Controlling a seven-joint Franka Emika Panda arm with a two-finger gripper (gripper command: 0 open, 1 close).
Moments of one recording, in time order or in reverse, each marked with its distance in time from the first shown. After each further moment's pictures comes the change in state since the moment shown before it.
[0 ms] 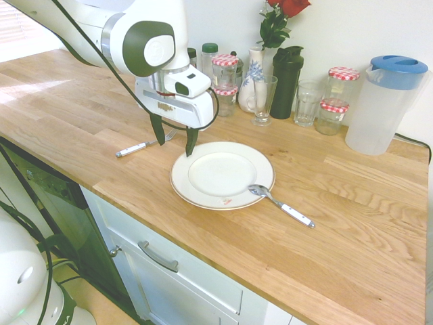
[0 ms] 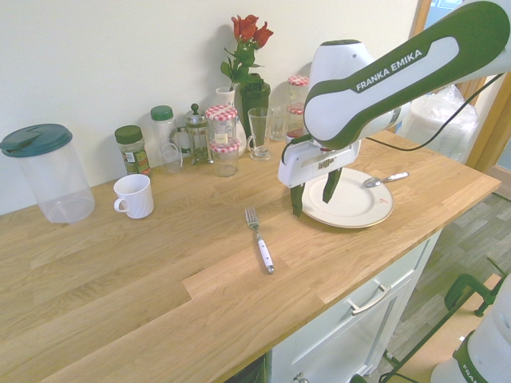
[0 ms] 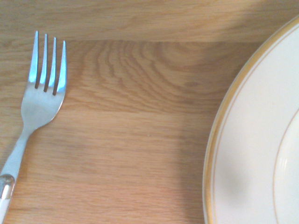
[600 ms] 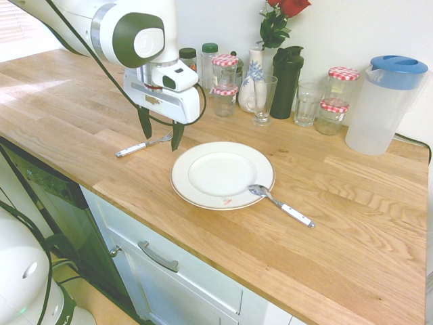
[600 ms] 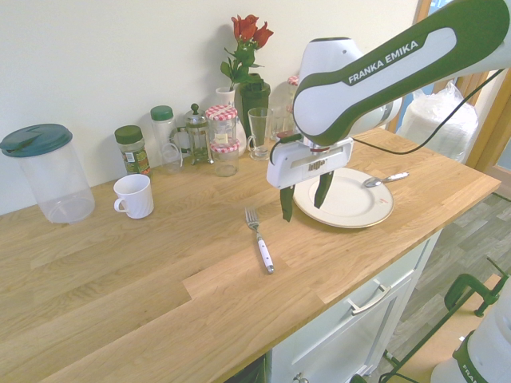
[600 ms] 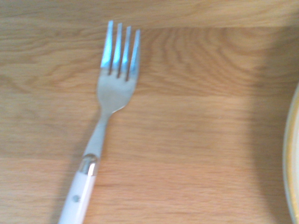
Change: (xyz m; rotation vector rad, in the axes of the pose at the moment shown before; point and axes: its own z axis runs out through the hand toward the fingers) arm -0.036 -0.029 -0.015 0.010 -0.086 0.007
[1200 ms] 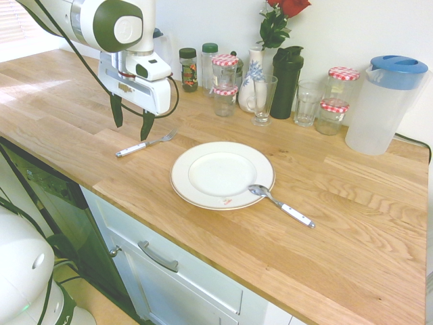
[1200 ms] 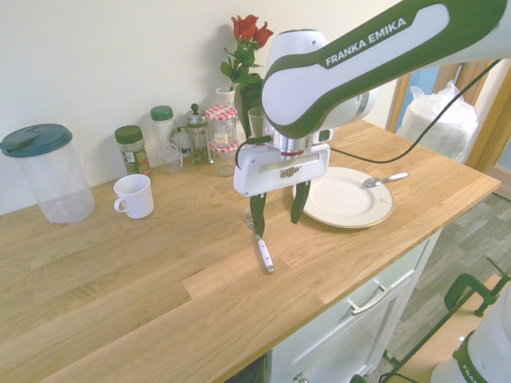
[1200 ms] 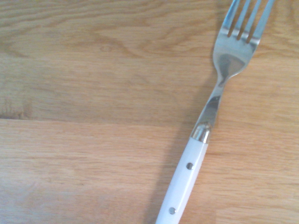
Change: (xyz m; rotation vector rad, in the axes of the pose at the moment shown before) arm -0.043 -0.043 0.011 -0.035 -0.106 -0.007
